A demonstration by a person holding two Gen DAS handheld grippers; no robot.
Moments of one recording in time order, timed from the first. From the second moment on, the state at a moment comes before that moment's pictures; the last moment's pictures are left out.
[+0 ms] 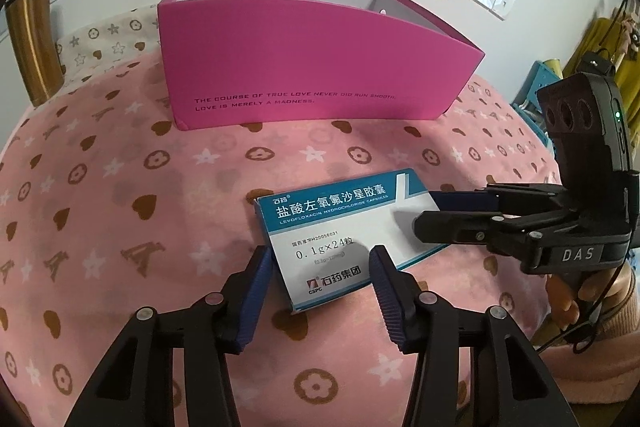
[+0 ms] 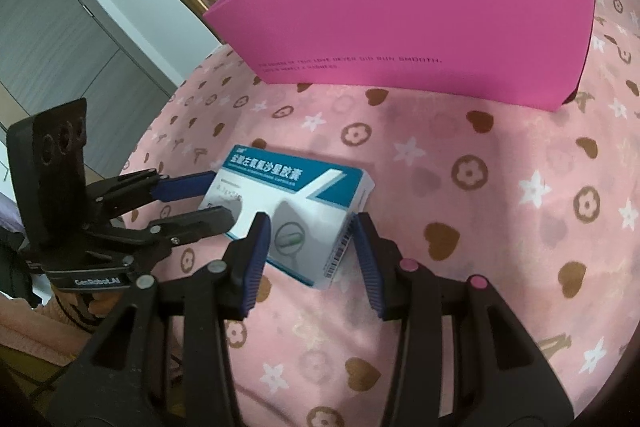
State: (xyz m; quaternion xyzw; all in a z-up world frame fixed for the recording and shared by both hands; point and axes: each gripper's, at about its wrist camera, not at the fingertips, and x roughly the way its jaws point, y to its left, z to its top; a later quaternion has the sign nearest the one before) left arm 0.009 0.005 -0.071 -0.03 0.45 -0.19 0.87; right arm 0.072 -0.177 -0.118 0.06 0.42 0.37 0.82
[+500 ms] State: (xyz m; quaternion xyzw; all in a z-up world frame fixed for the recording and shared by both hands) left arm 0.008 -0.001 -0.059 -0.04 0.43 -0.20 0.88; right arm 0.067 -0.178 -0.103 0.05 0.40 0.36 0.84
